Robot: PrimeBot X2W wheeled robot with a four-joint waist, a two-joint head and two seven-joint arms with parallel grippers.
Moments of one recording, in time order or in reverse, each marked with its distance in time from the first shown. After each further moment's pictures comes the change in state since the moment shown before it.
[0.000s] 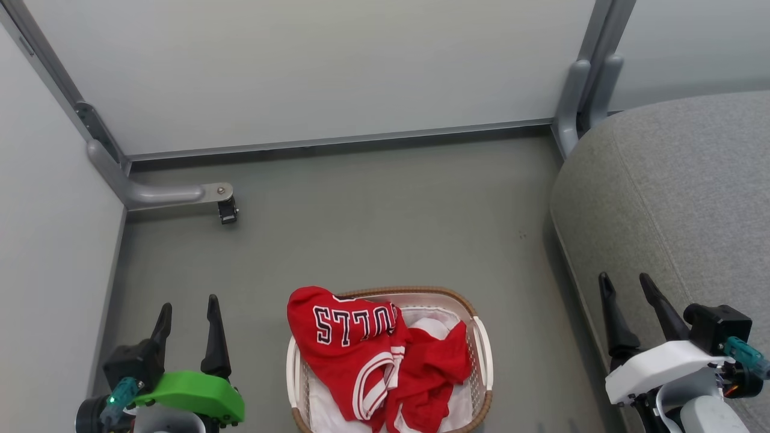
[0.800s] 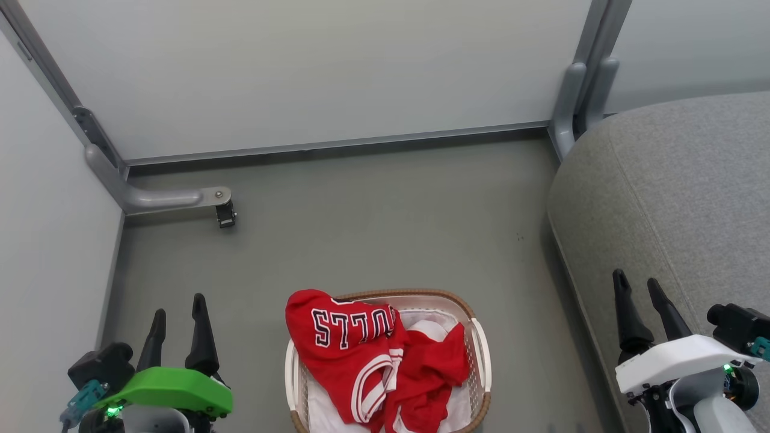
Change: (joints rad) left arm -0.005 -0.001 0.027 -0.006 -0.261 -0.027 0.053; right arm 0.004 0.015 -0.031 -0.015 0.237 0.000 0.053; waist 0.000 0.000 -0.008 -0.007
